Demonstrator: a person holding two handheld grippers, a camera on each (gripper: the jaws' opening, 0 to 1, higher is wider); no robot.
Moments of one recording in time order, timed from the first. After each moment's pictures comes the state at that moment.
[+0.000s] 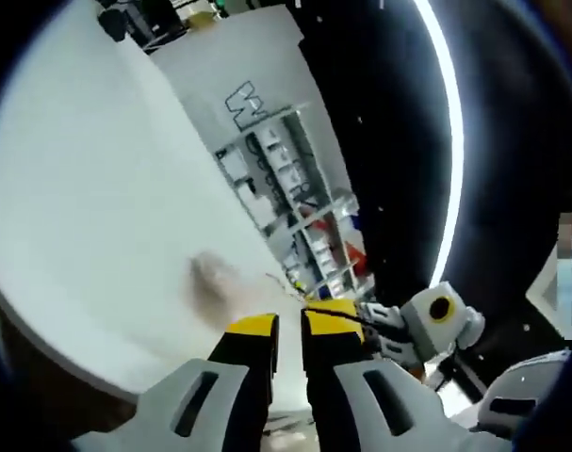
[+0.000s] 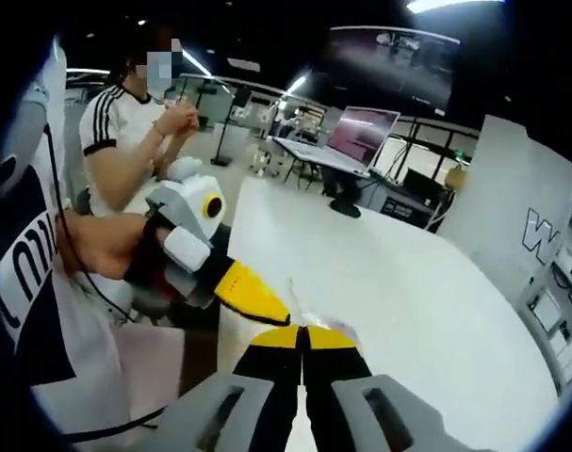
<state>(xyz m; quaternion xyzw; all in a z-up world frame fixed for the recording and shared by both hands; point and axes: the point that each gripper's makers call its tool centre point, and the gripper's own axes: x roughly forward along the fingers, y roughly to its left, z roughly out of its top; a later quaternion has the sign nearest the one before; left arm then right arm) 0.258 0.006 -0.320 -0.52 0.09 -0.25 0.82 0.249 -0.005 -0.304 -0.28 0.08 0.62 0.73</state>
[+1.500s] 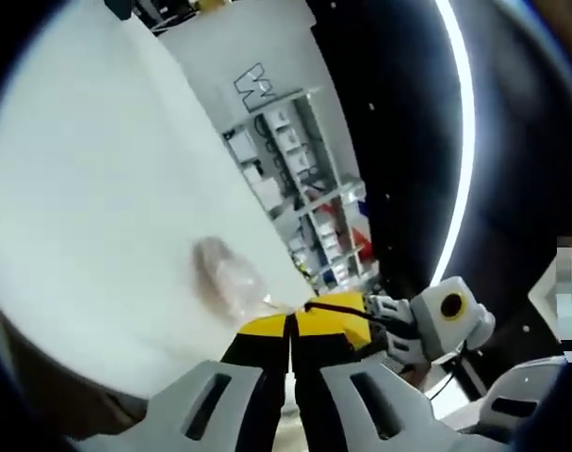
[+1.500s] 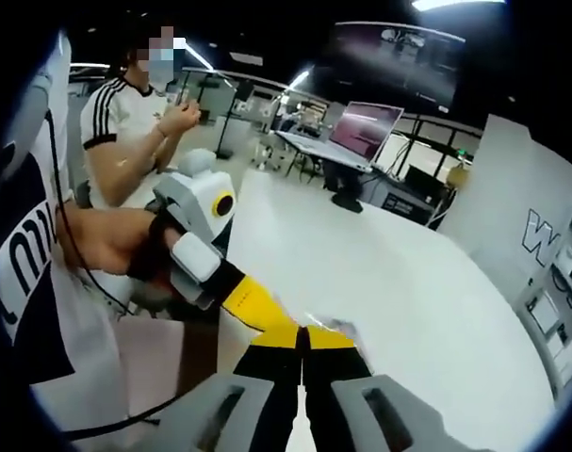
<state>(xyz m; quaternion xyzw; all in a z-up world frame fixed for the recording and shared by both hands) 0.252 -0.008 -0.334 -0.49 0.14 -0.24 0.83 0.249 -0.006 -0.311 -0.30 0.08 0.61 0.73</state>
